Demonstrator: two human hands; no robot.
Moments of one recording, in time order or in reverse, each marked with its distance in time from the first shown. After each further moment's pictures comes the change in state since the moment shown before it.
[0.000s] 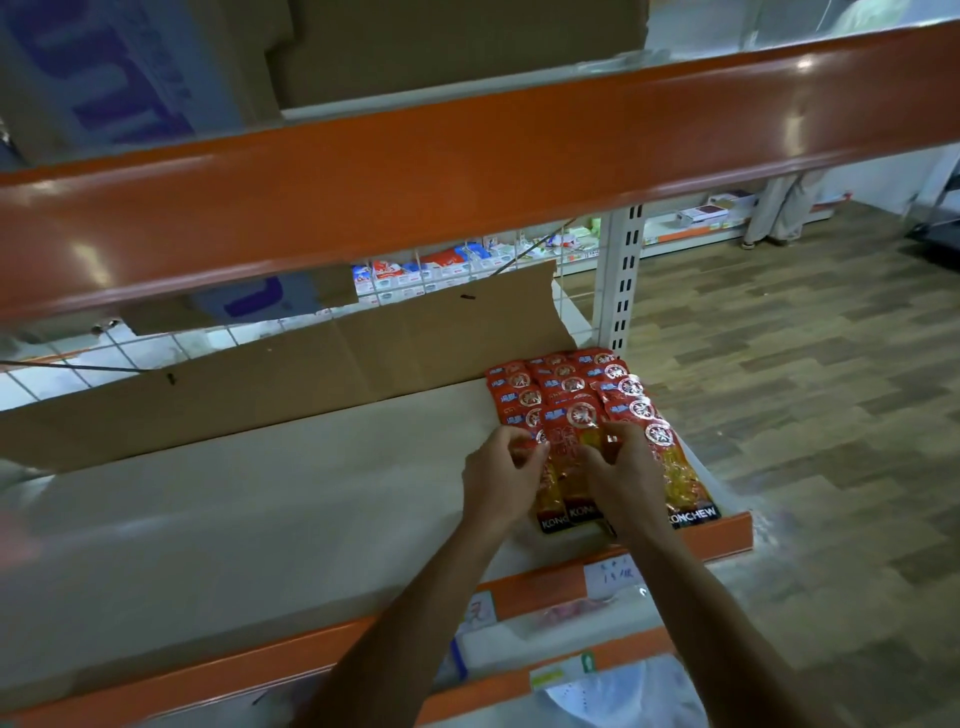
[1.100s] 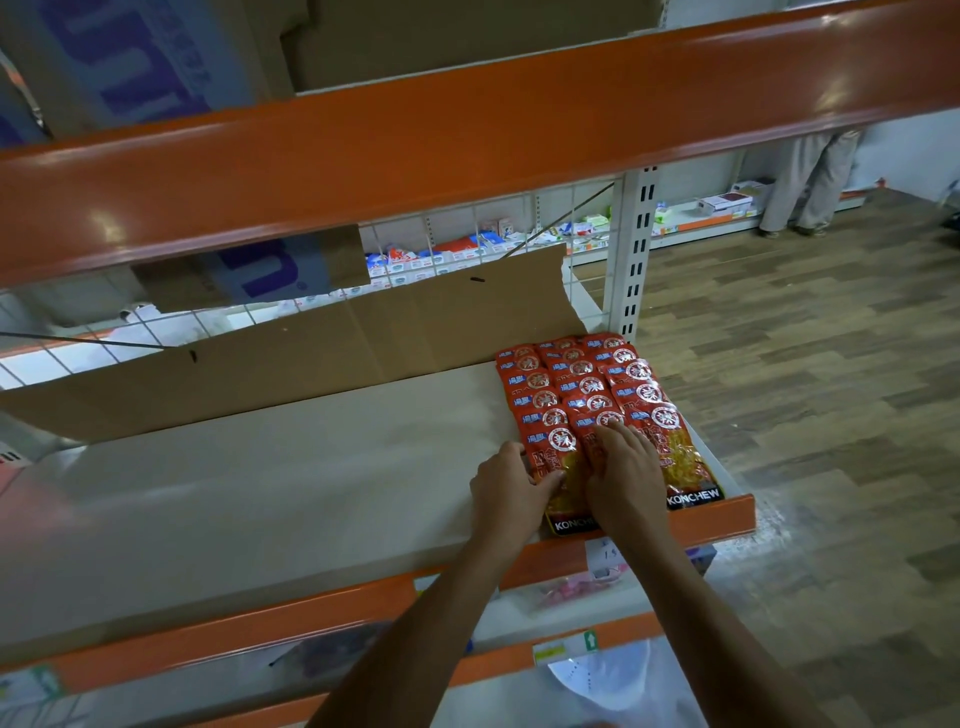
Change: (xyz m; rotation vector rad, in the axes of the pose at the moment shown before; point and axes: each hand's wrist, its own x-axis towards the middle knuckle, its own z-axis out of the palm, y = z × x) left_hand -0.027 -0.014 0.012 0.243 -0.007 -0.055; right_hand -0.016 0.013 -0.001 -0.559 -0.077 -0.178
